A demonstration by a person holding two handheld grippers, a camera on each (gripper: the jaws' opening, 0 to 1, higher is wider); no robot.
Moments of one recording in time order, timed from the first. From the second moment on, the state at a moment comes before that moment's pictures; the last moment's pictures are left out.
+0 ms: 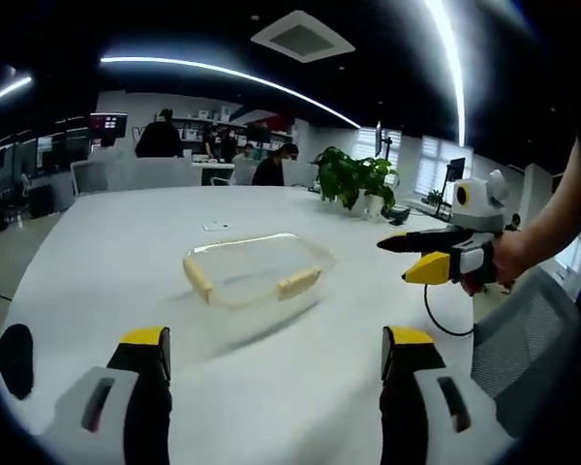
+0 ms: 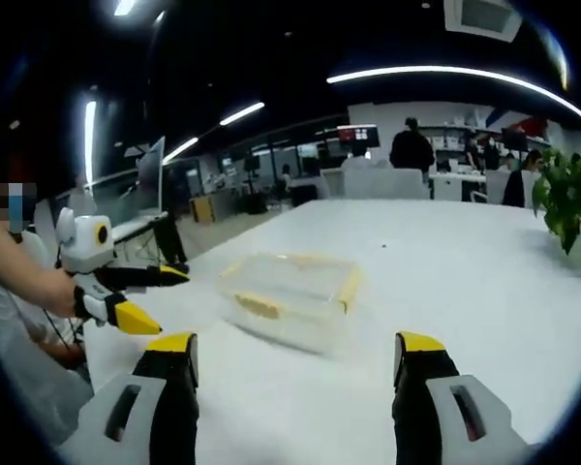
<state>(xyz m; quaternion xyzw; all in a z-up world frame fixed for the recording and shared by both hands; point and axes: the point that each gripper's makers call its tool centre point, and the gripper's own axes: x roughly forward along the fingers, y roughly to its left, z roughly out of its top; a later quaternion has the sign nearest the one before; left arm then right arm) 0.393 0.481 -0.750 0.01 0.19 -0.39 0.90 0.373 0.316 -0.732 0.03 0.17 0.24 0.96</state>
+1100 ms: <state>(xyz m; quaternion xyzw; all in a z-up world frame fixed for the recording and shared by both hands) 0.338 0.500 -0.732 -0.01 0.18 -0.37 0.91 0.313 0.297 -0.709 0.03 0.17 0.23 0.96</state>
